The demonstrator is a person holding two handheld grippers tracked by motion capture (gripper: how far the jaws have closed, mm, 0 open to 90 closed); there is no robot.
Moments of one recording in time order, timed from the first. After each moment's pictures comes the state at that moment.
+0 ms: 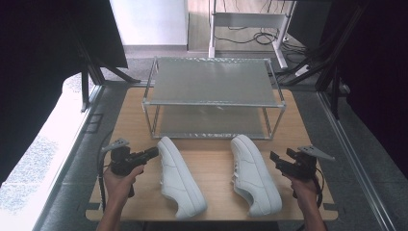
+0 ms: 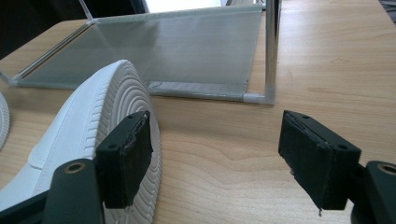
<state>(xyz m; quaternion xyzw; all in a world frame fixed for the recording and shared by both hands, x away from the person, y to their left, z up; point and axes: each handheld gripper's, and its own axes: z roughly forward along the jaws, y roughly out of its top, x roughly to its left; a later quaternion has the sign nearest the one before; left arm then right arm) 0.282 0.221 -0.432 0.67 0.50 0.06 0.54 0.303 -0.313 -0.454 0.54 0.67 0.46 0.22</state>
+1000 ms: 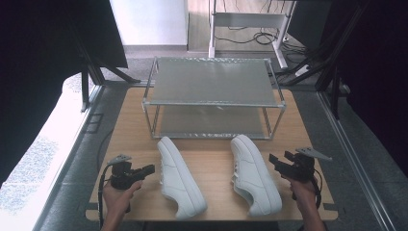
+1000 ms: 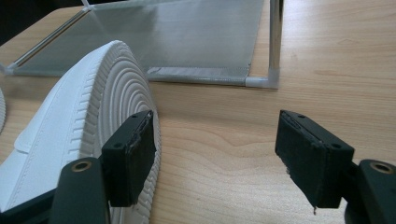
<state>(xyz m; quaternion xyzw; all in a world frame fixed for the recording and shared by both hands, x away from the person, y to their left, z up) 0.263 0.224 -0.481 0.69 0.55 0.04 0.46 0.303 -0.313 -0.463 0.55 0.68 0.44 0.21</state>
